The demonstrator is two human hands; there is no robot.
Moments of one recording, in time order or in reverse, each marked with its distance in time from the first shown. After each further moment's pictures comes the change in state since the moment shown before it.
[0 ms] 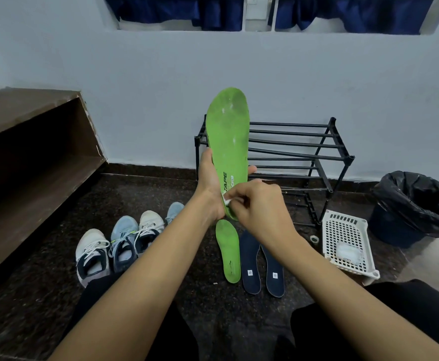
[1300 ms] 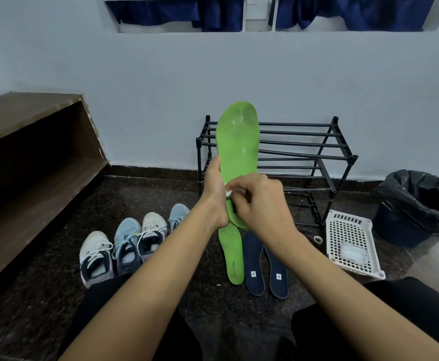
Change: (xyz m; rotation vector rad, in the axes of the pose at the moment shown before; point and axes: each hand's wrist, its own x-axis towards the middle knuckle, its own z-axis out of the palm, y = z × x) left_hand -0.007 -0.005 0.002 0.000 0.020 -0.098; right_hand 0.009 -0.003 0.002 0.067 0.129 -0.062
